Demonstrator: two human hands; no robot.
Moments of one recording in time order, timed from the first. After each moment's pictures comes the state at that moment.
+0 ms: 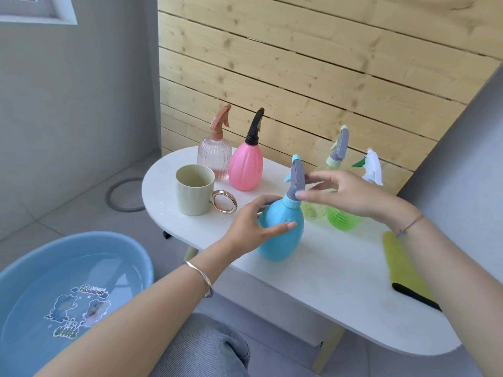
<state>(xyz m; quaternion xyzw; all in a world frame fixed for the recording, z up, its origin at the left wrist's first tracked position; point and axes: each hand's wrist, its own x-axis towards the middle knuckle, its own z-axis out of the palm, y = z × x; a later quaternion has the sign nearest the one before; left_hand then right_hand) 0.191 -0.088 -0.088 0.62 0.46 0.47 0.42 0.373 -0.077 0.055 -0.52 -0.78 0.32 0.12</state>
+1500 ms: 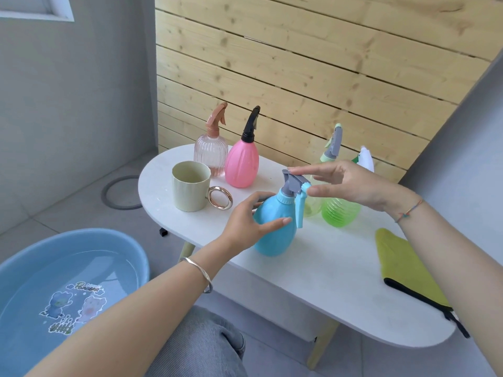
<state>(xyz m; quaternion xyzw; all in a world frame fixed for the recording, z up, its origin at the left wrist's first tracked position) 0.197 -0.092 -0.090 0.61 0.48 0.49 0.40 0.387 -0.074 0.065 -0.40 -0.83 0.37 0.13</state>
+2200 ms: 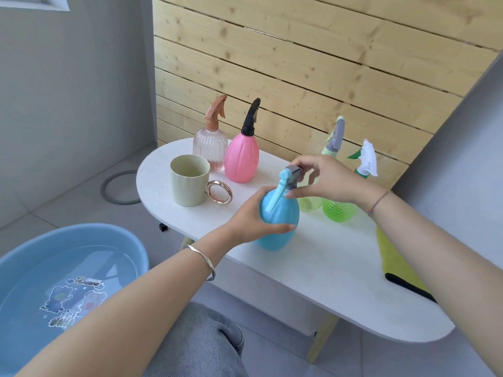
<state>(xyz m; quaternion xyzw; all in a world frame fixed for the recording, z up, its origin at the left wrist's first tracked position) 0.199 -0.090 -0.082 0.64 0.47 0.41 0.45 0.368 -0.048 0.034 -0.43 -0.85 0.27 0.16</state>
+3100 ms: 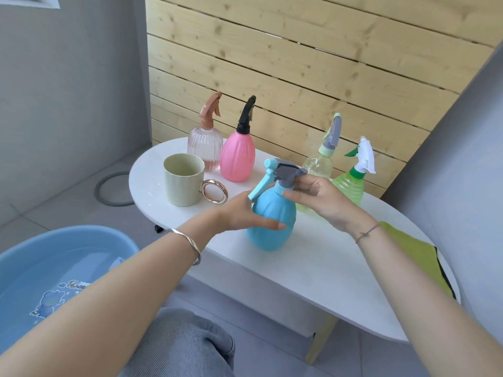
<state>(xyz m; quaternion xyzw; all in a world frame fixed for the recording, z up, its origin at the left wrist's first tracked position) 0.181 -0.071 -0.073 0.68 0.45 0.30 0.50 0.373 -0.064 -0.015 -0.39 -0.70 0.50 0.32</state>
